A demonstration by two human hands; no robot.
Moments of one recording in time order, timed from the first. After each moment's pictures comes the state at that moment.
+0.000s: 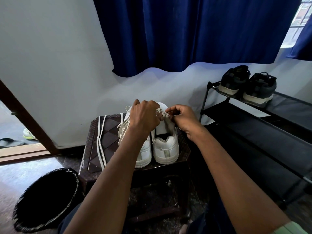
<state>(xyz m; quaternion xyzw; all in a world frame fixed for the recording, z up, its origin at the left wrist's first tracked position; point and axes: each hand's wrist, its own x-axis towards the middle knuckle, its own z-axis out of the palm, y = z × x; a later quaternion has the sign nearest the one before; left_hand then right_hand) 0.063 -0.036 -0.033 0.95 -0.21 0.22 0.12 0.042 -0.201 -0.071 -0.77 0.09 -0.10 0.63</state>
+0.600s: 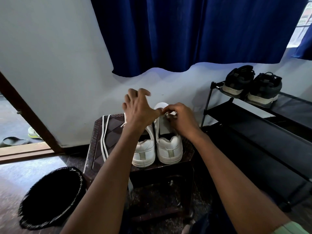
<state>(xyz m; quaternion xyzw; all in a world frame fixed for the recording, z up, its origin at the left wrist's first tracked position) 0.068 -0.019 -0.020 0.94 -0.08 0.16 0.29 0.035 -0.186 -0.064 -0.91 -0.05 -0.20 0.36</state>
